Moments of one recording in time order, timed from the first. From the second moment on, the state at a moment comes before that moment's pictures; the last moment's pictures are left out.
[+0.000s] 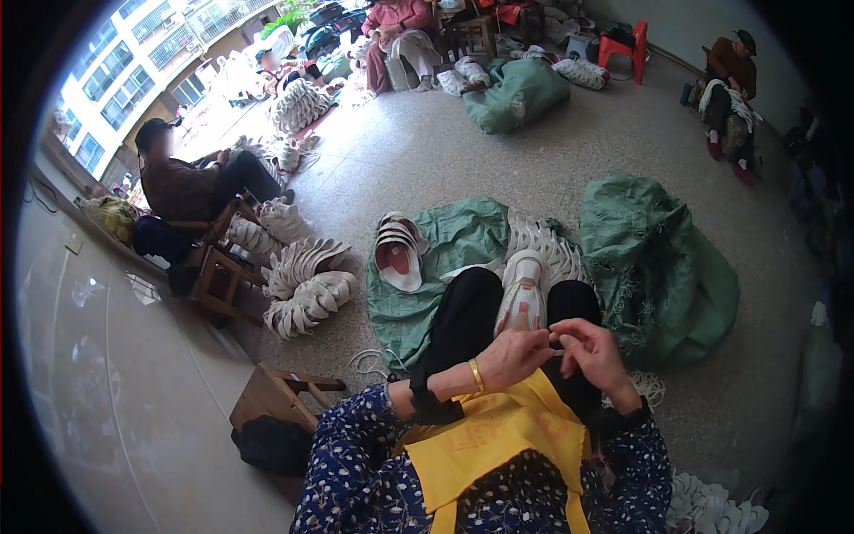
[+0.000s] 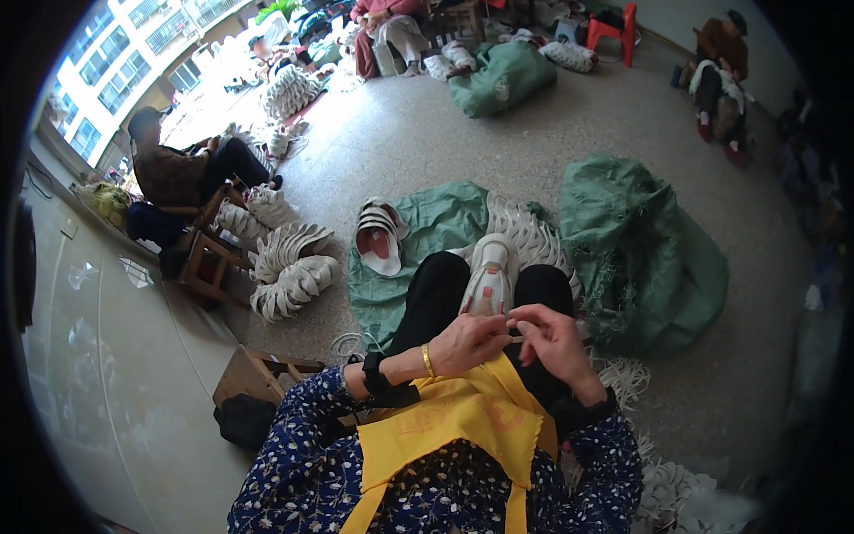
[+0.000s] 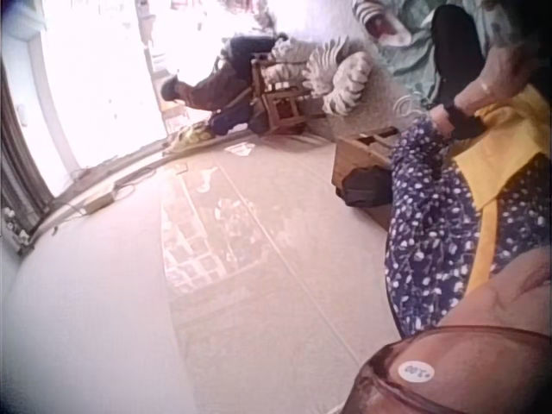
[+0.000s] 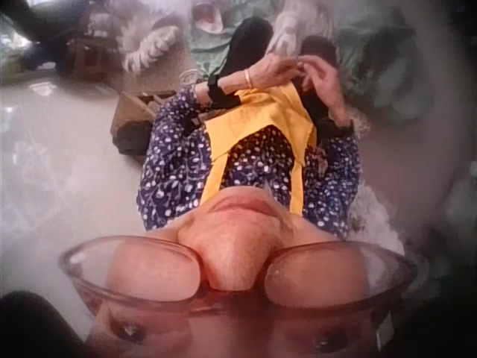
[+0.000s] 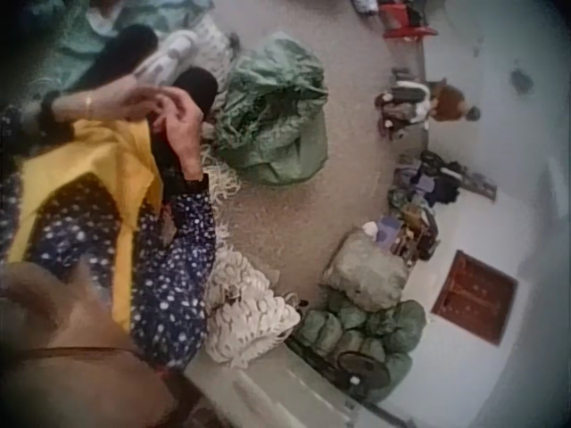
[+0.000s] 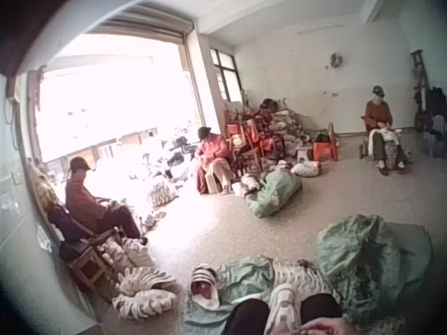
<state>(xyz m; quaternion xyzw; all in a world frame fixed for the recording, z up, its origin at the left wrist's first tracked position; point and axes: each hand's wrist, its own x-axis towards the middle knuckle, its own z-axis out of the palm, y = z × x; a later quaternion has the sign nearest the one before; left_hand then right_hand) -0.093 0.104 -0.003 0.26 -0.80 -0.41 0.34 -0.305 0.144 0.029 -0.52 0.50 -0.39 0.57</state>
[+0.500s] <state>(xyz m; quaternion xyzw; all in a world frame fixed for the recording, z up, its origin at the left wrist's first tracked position) -0.070 0.087 -0.020 0.40 -0.72 -0.42 0.38 -0.283 0.125 0.000 -0.66 0.53 -0.40 0.34</state>
